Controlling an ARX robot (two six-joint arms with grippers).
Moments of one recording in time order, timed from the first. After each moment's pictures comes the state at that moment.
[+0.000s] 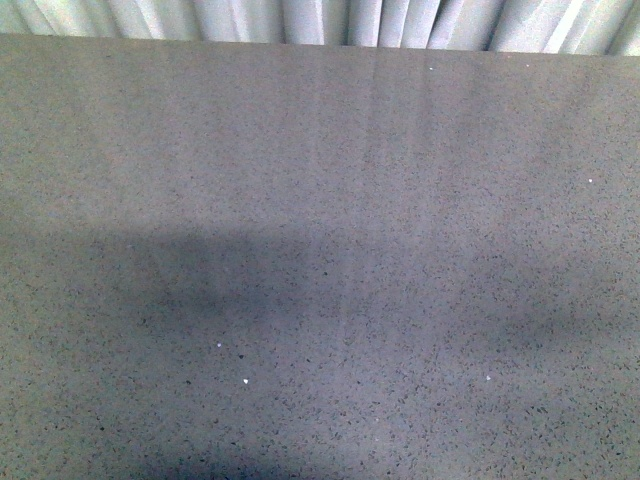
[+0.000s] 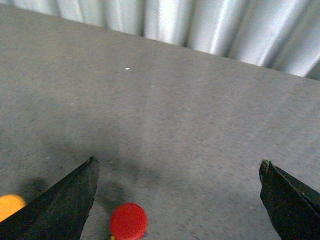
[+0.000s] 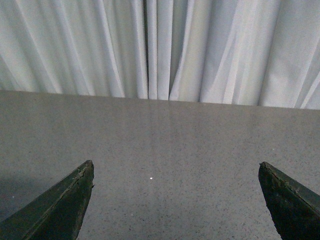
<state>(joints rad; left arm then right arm) 0.32 1.09 0.28 0.50 0.16 -0.08 0.00 0.00 0.02 0.00 0.00 0.00</state>
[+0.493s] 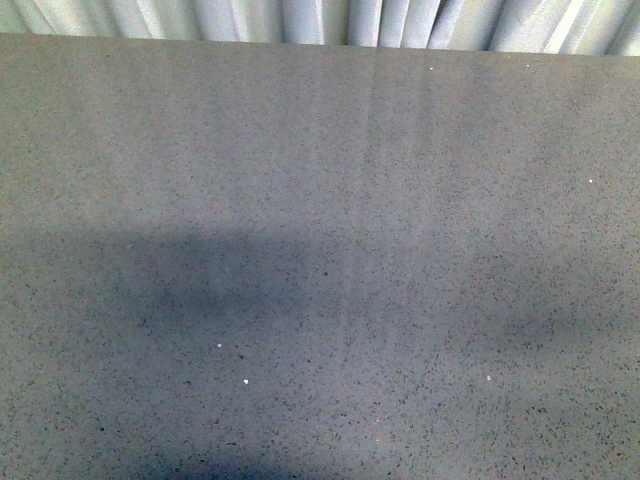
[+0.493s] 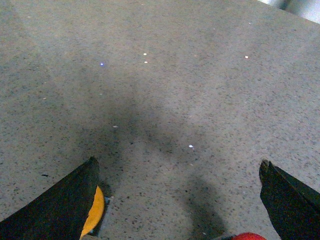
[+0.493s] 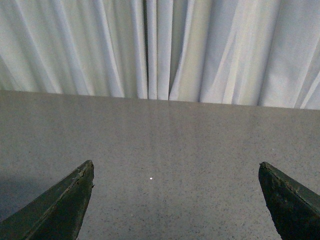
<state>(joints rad) 0.53 1.54 0.38 0.72 0.16 -0.06 0.00 0.00 0.02 0.00 0.00 0.00</state>
